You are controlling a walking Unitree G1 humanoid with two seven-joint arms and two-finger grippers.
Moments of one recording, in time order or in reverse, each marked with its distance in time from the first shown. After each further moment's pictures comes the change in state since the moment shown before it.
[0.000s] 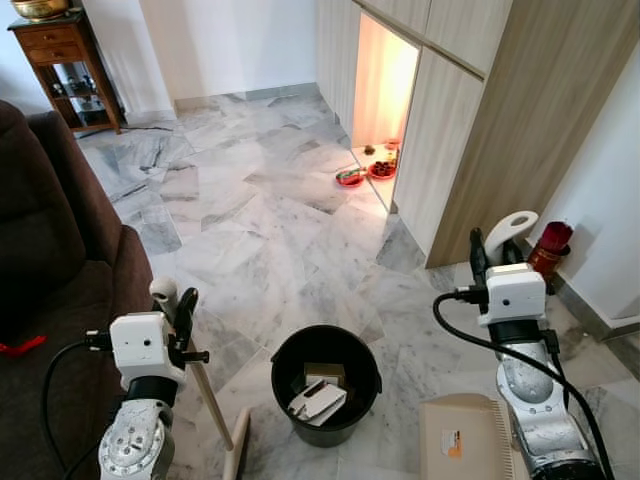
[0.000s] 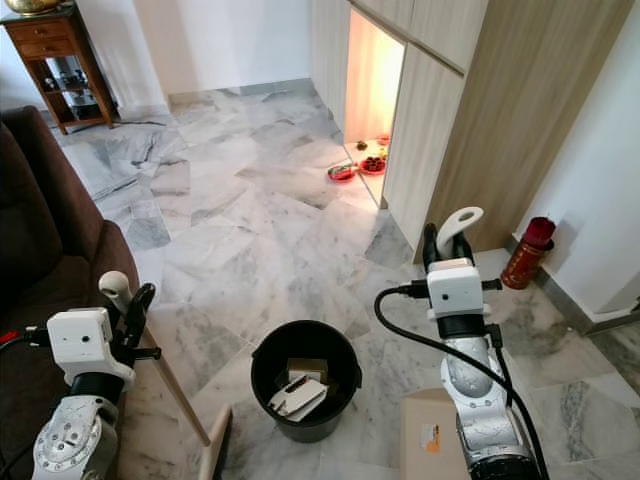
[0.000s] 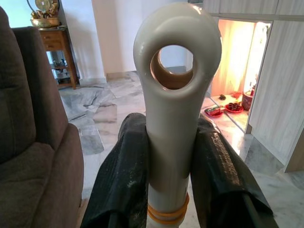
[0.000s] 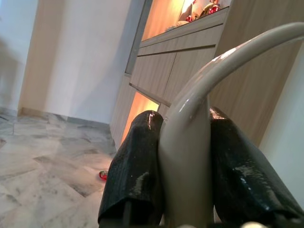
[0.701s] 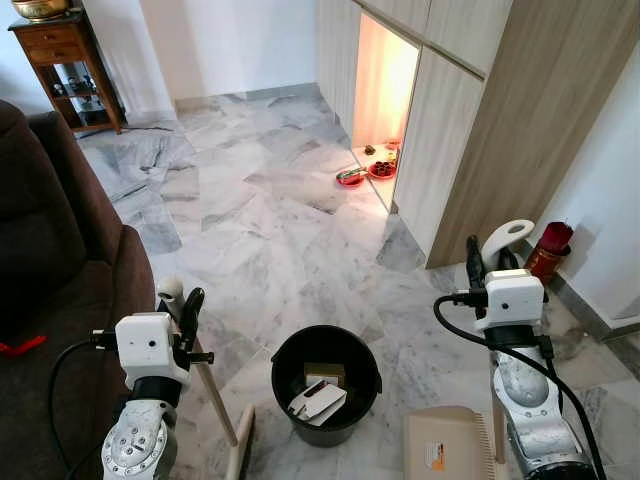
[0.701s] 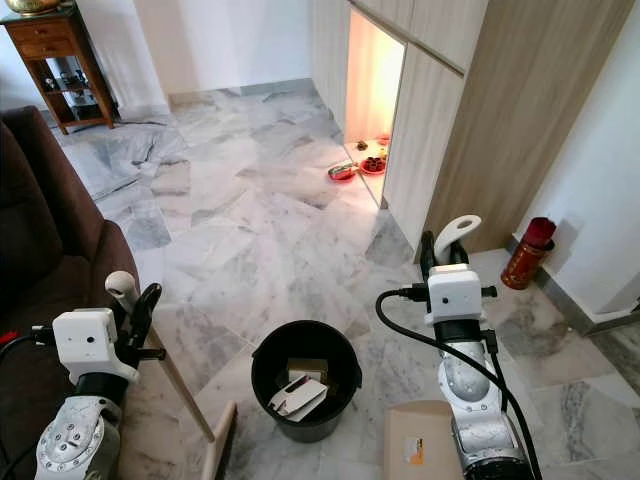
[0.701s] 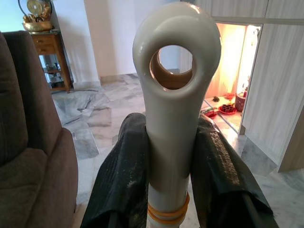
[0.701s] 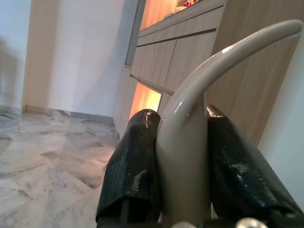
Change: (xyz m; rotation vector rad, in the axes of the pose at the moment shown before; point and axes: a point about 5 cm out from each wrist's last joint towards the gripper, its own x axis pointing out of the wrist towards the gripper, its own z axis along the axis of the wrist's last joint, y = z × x) left arm 0.001 -0.003 0.002 0.002 -0.016 -0.032; right arm -0.004 0.006 -0.008 0.051 0.042 0.005
